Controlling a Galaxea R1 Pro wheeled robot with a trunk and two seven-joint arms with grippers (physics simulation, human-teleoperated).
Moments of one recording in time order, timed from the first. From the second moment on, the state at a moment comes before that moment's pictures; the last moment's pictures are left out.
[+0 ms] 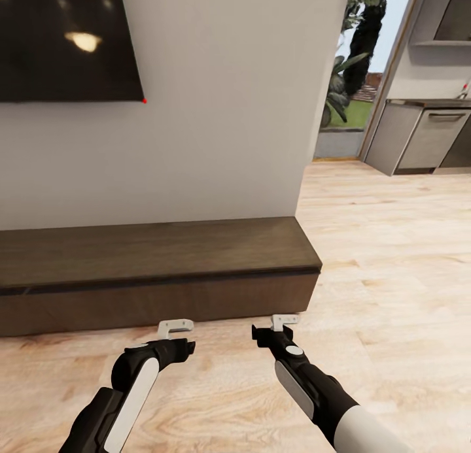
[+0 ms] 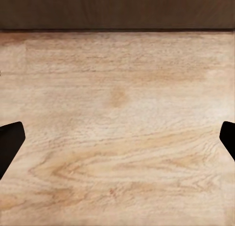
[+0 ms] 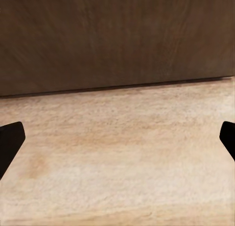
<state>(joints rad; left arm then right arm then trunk) -0.30 0.00 -0.23 -1.51 0.46 0.92 0.42 -0.59 0.03 0.59 -0.77 -0.54 0.14 -0.32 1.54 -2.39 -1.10</state>
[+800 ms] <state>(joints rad) -0.30 0.00 -0.16 -1.33 0.46 0.91 0.42 -0.59 0.02 0.59 -0.75 -0.58 0.26 -0.32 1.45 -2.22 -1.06</state>
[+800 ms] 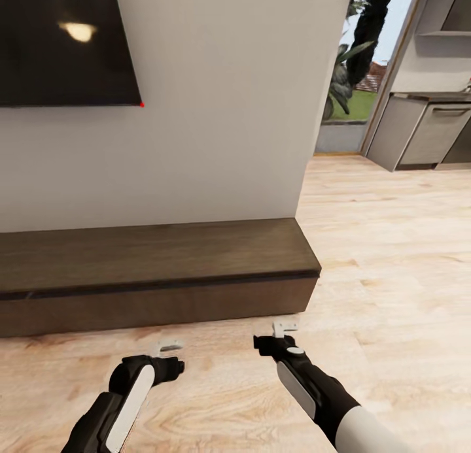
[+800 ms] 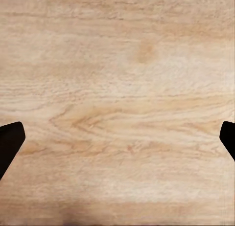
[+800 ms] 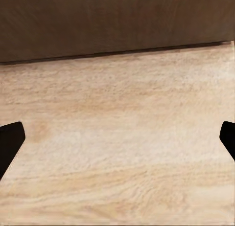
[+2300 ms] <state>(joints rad) -0.29 0.03 -0.10 -0.66 0.44 0.60 0.36 -0.55 0.03 0.59 -0.41 -0.77 0.26 -0.31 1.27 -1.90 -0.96</state>
